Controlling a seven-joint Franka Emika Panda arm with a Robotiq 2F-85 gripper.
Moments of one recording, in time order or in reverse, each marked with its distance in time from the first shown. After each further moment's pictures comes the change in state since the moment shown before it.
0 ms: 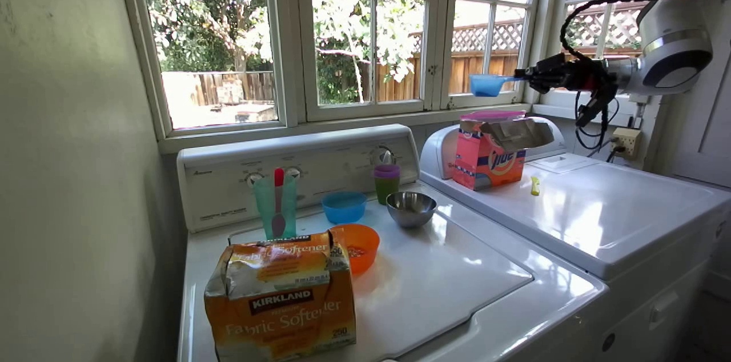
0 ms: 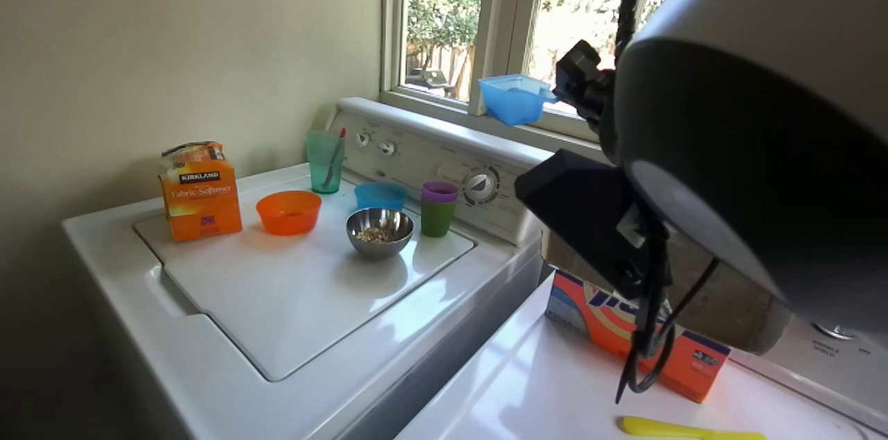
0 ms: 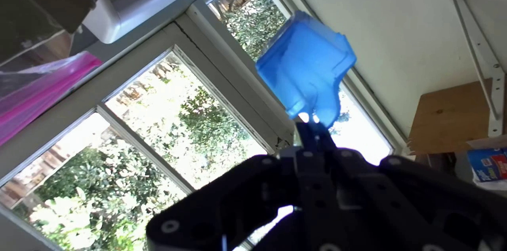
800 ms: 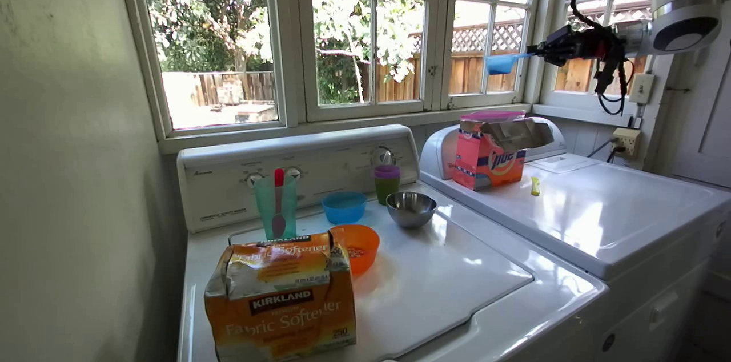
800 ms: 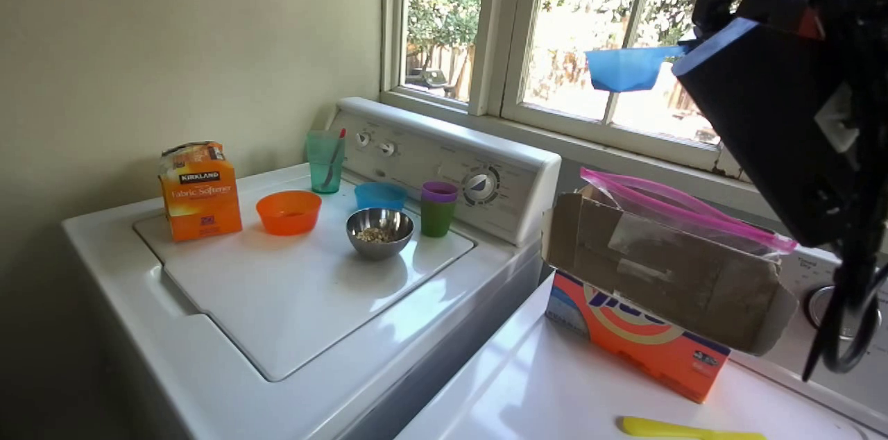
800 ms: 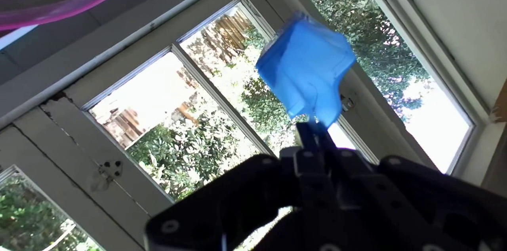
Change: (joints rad) arm -0.013 0.059 -0.039 0.267 0.028 0.164 0.236
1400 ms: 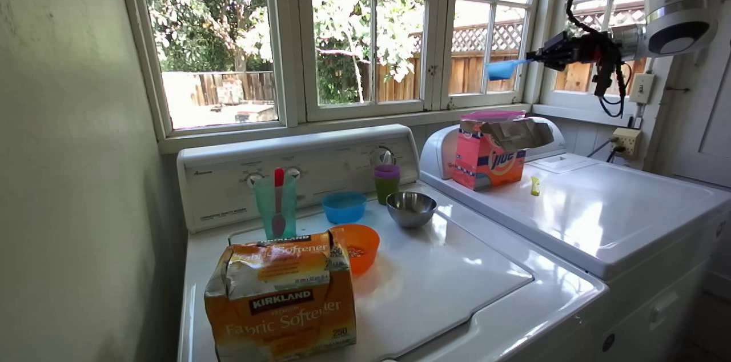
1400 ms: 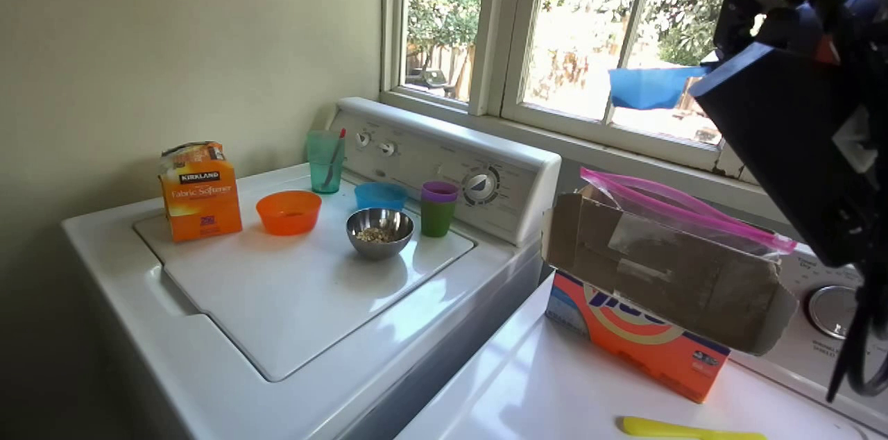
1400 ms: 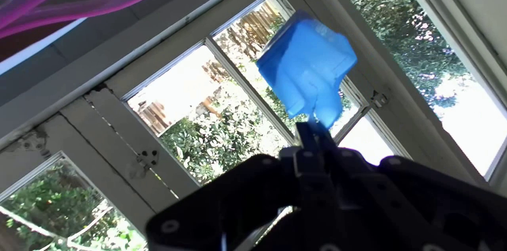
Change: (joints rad) arm 0.001 0.037 0.004 0.038 0.002 0.085 0.009
